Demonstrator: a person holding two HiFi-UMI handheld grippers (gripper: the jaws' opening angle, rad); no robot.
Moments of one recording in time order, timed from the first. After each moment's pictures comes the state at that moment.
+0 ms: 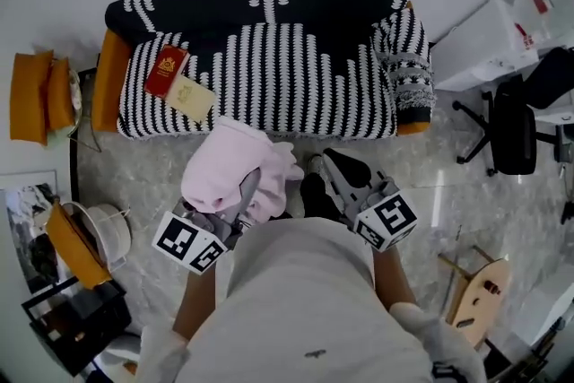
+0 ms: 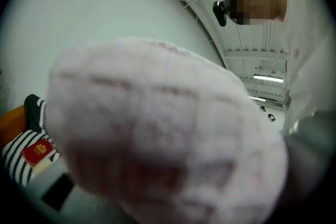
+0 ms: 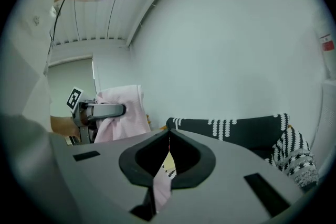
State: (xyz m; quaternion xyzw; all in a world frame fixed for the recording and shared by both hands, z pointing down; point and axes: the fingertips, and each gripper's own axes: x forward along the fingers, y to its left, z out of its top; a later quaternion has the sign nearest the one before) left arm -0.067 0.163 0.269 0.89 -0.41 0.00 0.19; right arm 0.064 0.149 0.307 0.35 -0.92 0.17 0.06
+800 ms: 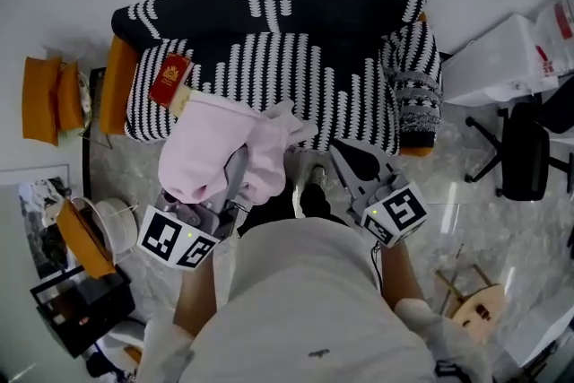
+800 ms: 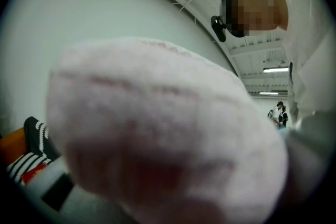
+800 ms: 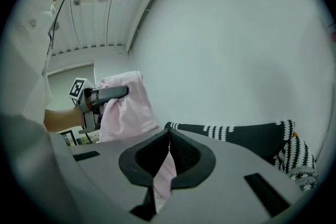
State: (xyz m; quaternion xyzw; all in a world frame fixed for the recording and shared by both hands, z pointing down) left arm -0.012 0.030 0.205 0.87 -0.47 -0.02 0.12; right arm 0.135 0.028 0.298 0.32 -0.93 0.17 0.05
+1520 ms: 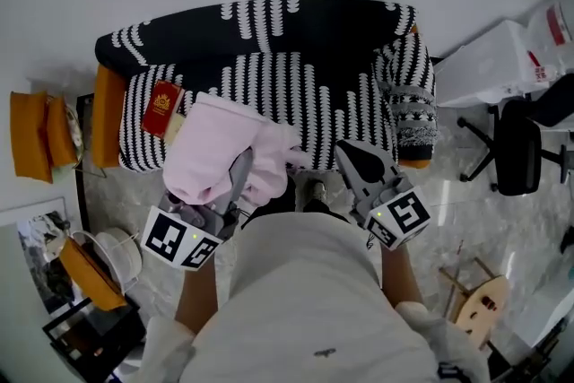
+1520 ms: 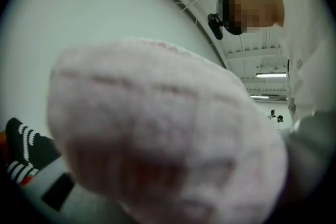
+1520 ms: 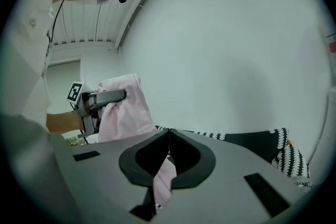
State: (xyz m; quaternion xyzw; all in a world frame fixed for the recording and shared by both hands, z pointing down) left arm -0.046 -0.063 0.211 0.90 -0.42 -0.03 0.12; right arm 0.108 -0.056 0.291 0.38 -0.91 0.17 0.05
